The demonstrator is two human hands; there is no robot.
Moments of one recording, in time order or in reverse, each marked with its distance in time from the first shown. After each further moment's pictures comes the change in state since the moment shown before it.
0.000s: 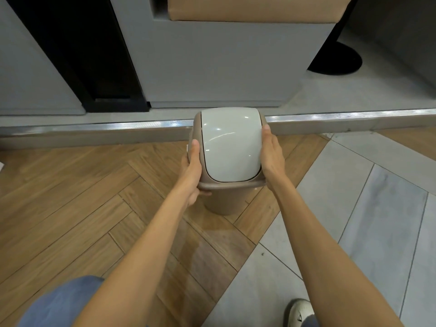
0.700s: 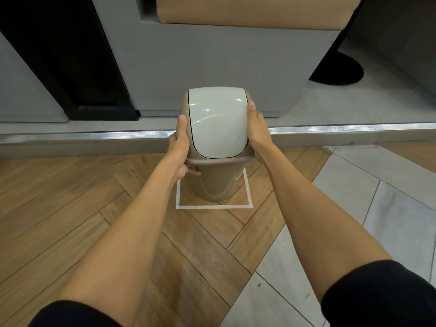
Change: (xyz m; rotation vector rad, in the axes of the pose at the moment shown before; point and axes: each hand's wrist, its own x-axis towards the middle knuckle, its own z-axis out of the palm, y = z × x) left_hand 0.092 0.064 0.019 -0.036 0.035 0.023; right_hand 0.110 -0.038 0.036 -0.072 -0.110 -0.048
